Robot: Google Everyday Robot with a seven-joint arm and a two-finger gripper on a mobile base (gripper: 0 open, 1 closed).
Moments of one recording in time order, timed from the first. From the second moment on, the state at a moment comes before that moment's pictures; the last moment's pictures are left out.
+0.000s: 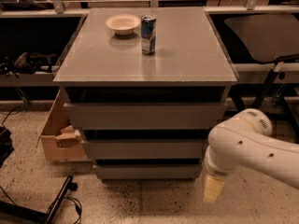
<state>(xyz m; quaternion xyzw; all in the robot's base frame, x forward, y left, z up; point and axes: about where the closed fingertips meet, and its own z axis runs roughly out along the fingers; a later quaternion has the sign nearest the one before) 0.434 -0.205 0.630 -0.58 0.81 -0.06 0.07</state>
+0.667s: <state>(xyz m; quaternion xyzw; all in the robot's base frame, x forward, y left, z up) 0.442 -0.213 0.563 -0.58 0.81 -0.06 0.04</state>
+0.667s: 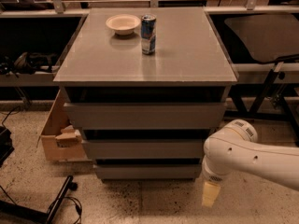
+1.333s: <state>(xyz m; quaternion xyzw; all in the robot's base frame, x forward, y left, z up) 0.496 -0.185 0.500 -0.61 0.79 -0.06 0.06</state>
